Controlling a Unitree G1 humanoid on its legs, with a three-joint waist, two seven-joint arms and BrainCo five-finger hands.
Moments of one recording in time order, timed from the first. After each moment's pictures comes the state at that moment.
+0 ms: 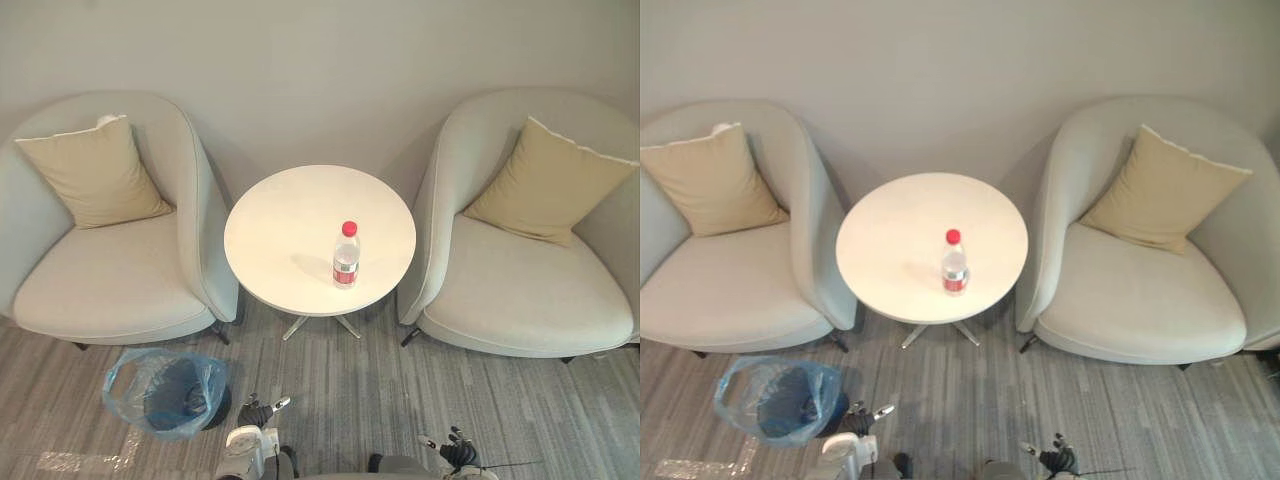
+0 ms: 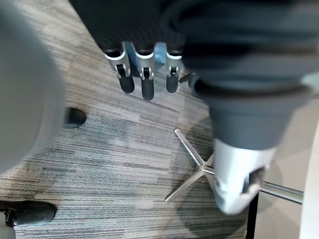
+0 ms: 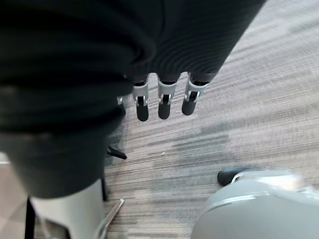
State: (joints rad) left arm -0.03 -0.03 0.10 1.08 -0.06 -0.10 0.14; right arm 0.13 -0.10 -0.08 1.02 0.16 -0.14 -0.10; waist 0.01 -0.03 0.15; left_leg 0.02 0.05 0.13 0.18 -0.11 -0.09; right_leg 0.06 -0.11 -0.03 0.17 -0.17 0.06
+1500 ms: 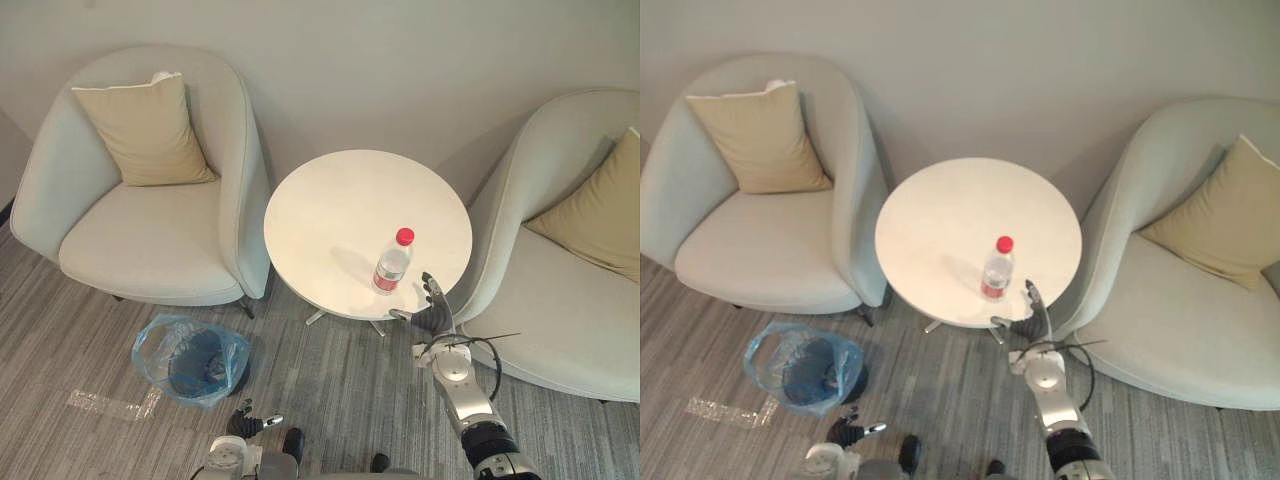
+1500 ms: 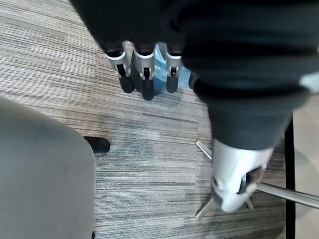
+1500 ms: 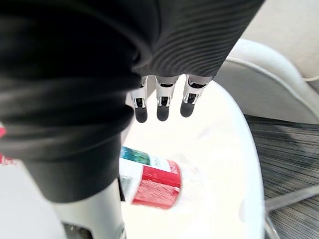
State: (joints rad) left arm 0.01 0.10 -0.07 1.07 0.00 -0.13 0.10; right arm -0.16 -0.16 0.04 0.48 -0.13 -0.20 -0.27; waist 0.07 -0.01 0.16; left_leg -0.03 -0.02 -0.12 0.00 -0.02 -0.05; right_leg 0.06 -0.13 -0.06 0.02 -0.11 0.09
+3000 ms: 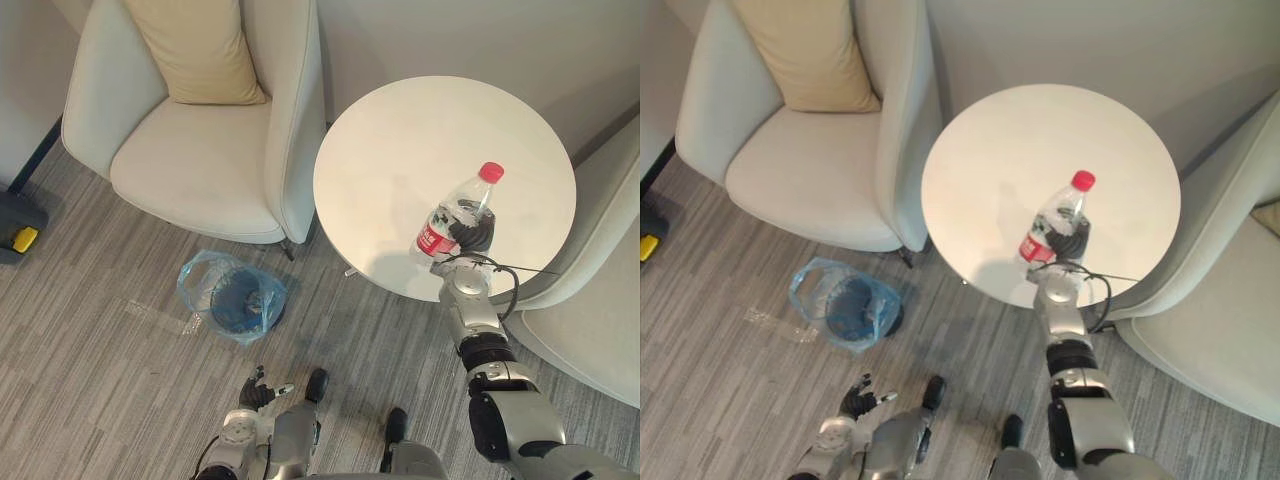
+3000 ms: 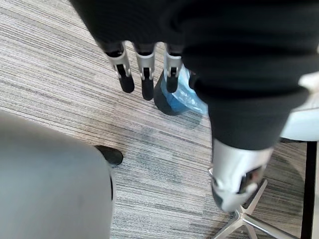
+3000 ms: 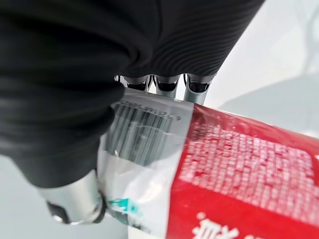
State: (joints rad) left arm -0.05 0.07 -0.11 1.02 -0.04 -0.18 0.13; right arm -0.54 -0.20 -0.08 0.60 0.08 -0.19 -0.43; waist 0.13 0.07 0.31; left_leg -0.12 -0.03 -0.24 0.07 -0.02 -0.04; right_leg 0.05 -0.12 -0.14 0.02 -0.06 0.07
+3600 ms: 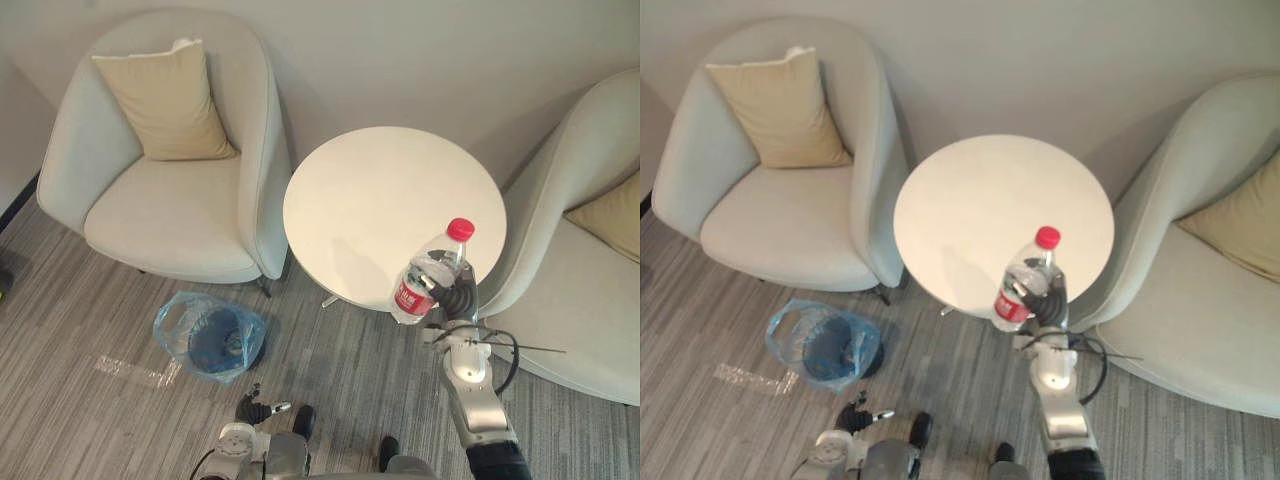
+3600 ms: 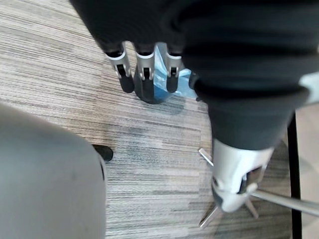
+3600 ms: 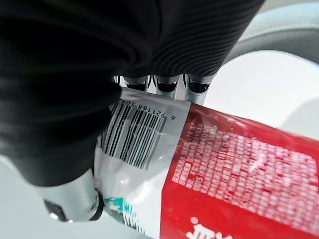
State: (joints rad) left arm -0.03 0.09 -0.14 1.07 0.02 -0.15 0.13; right arm 0.04 -0.11 0.04 0.03 -0.09 -0.23 -0.27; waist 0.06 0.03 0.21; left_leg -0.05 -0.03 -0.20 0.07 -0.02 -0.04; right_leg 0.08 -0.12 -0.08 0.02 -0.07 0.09
